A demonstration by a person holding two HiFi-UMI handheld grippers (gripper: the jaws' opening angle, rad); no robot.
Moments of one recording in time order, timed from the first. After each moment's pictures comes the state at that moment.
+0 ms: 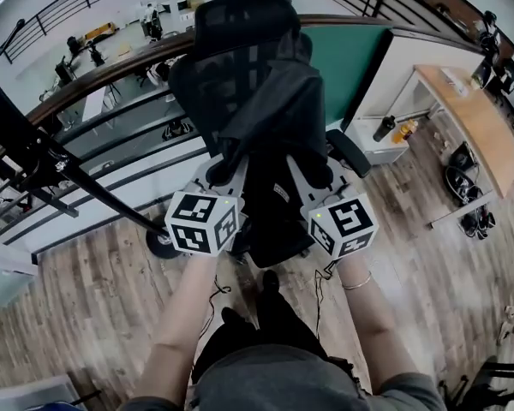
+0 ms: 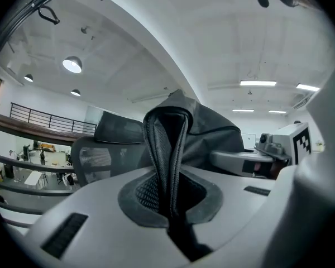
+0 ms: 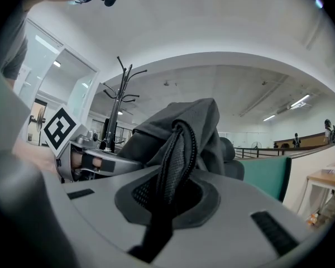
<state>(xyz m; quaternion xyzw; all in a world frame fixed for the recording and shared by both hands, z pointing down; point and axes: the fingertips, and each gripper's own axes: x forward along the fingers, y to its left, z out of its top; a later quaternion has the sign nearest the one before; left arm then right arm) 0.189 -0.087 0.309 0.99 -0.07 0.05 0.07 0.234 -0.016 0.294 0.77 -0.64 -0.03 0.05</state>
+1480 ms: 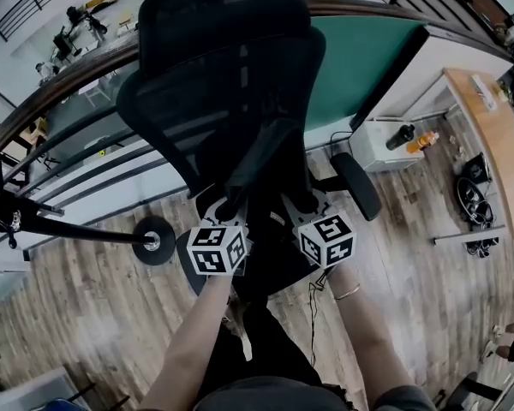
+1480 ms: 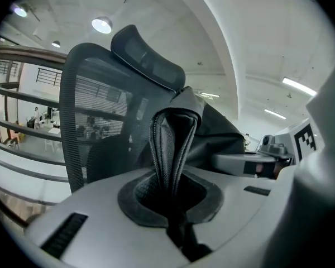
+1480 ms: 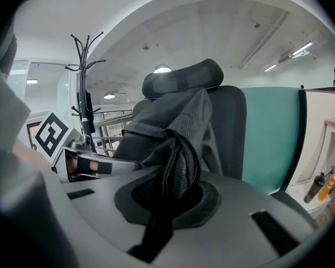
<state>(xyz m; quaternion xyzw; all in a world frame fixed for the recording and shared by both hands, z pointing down) 0.340 -0.169 0.520 0.95 -0.15 0.17 0.21 0.404 -0.108 0.502 0.73 -0.66 0.19 0.07</state>
